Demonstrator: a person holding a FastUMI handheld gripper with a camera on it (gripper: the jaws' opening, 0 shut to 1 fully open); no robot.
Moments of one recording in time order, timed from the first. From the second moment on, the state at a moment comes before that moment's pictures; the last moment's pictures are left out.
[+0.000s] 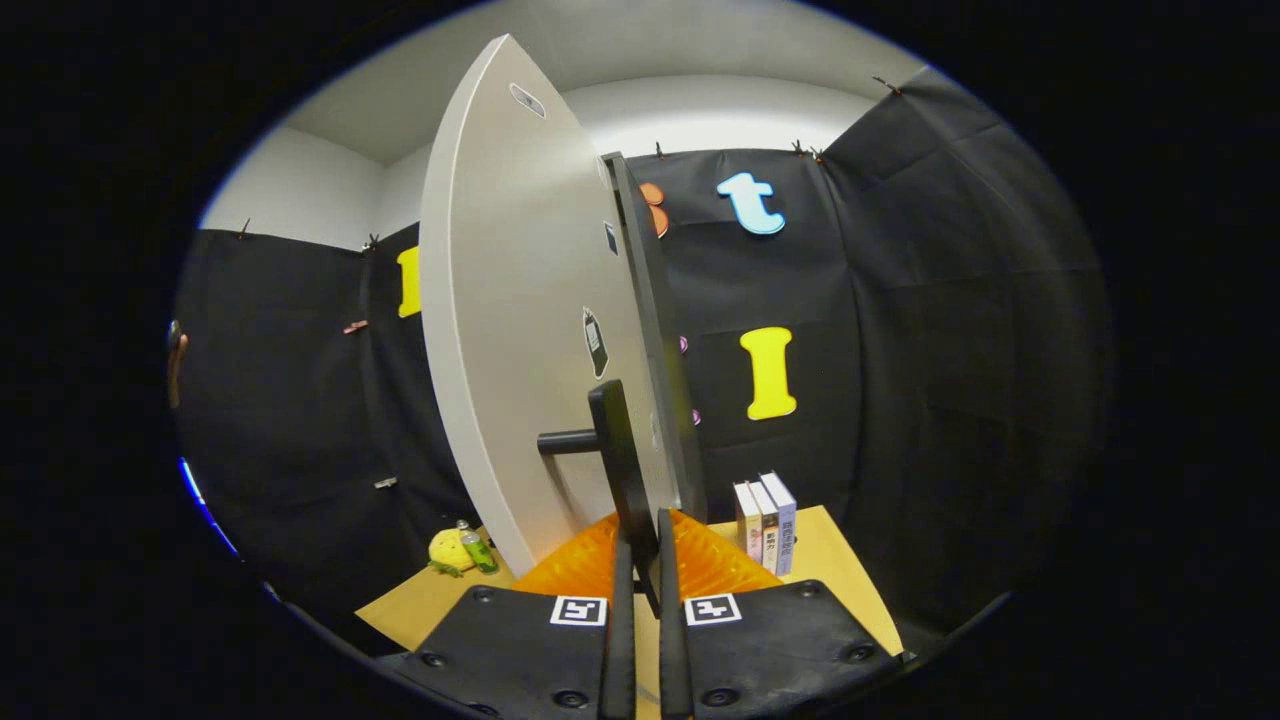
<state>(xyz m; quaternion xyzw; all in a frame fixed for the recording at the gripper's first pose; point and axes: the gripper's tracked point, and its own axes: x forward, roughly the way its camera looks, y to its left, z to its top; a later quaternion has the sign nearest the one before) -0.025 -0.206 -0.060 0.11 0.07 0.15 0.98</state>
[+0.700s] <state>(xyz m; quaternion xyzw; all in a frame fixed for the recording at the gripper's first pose) -0.082 -0.209 -0.061 0.07 0.06 0.08 0.99</state>
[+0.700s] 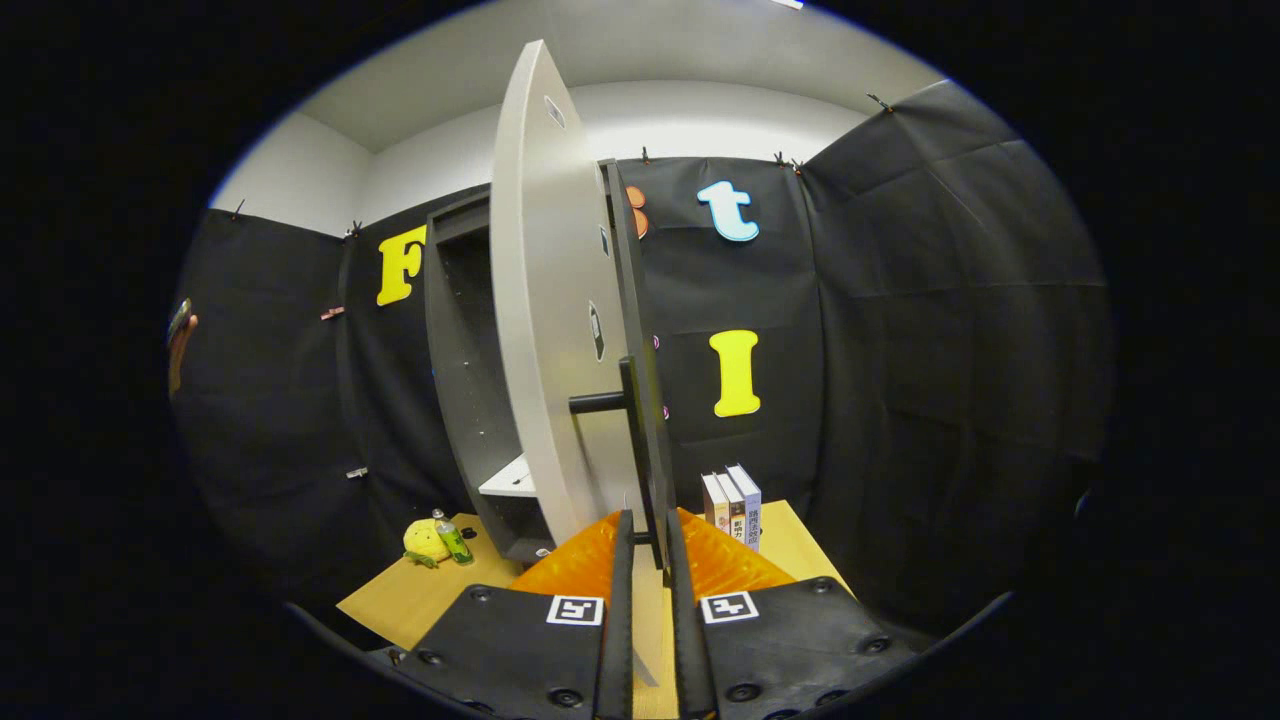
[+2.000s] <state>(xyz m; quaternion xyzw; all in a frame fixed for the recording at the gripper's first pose) -0.116 -0.007 -0.306 0.05 0.31 0.13 0.94</state>
